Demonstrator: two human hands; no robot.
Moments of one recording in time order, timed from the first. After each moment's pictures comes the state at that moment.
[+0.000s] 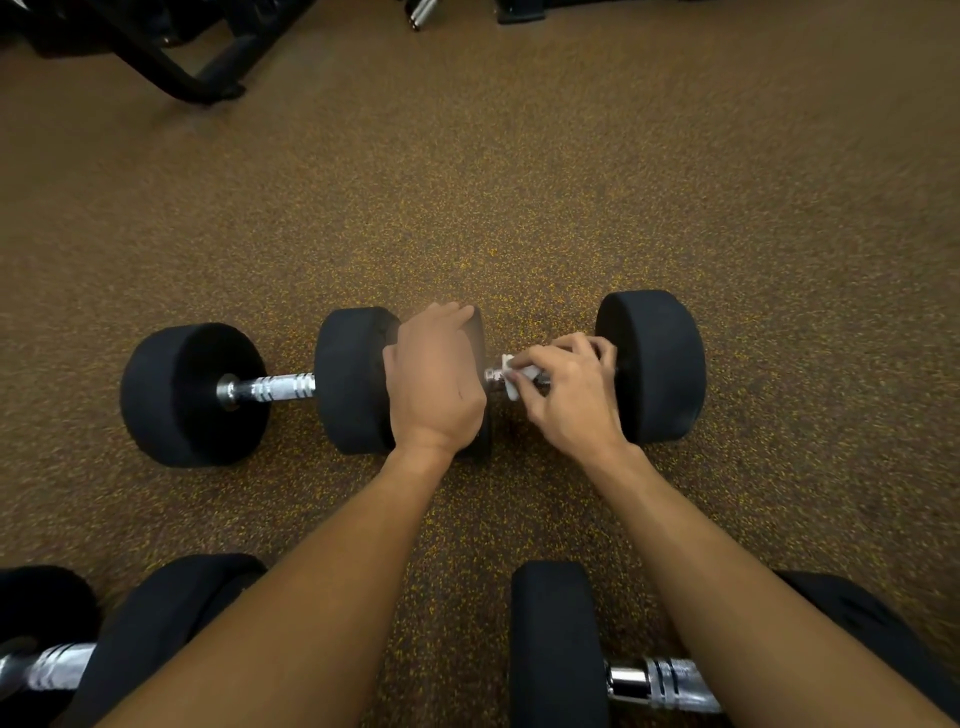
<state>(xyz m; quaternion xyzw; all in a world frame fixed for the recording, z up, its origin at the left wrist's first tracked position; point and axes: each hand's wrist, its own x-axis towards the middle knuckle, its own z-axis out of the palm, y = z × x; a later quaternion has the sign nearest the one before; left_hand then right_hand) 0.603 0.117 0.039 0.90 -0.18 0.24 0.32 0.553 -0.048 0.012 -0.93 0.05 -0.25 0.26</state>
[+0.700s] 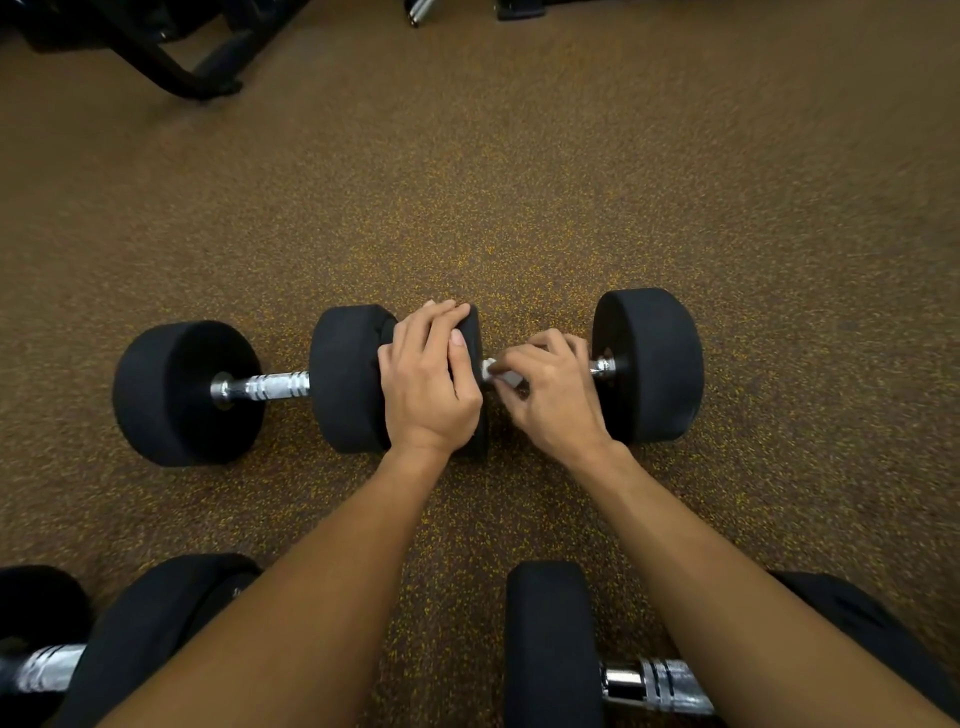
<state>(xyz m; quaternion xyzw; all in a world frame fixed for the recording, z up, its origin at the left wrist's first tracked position) 0.602 0.116 0.039 0.90 -0.18 0.25 0.31 0.559 -0.039 0.008 -0.94 -0.03 -0.27 0.23</state>
